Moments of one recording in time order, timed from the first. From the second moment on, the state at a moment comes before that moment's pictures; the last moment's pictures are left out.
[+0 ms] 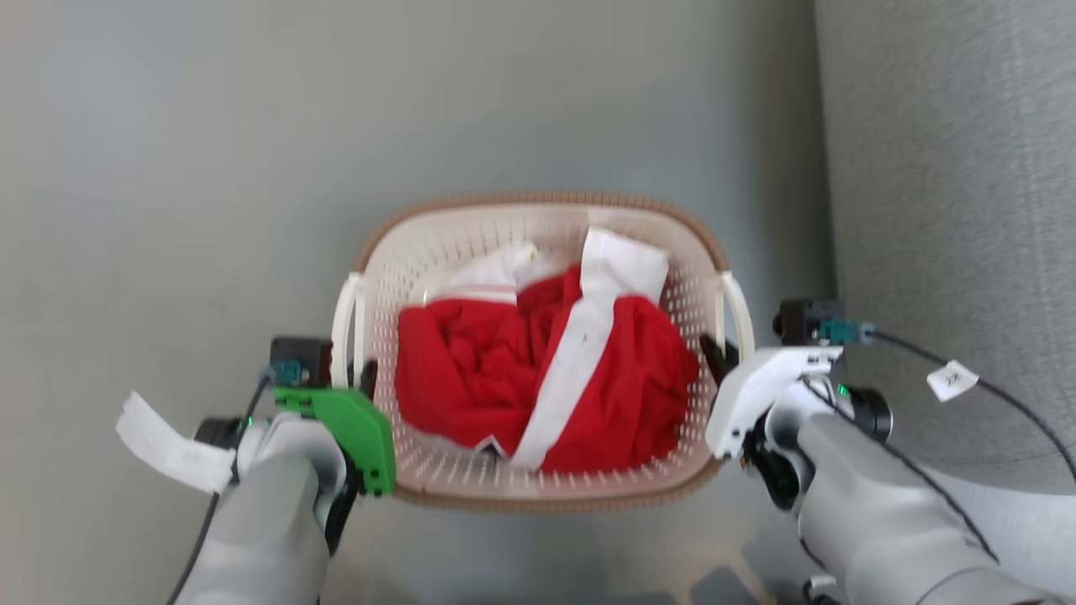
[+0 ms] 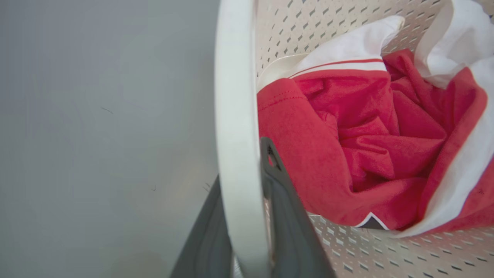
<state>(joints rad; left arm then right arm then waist) -0.63 -0.02 -0.46 1.15 -0.44 -0.11 -0.20 -0.59 -0.03 0.62 1.07 0.71 0.06 -0.17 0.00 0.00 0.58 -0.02</state>
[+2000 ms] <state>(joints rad) -0.27 0.00 -0.61 1.13 -0.63 -0.11 -0.02 -0.26 -0.04 0.84 1.05 0.93 0.00 0.05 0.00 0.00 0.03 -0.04</state>
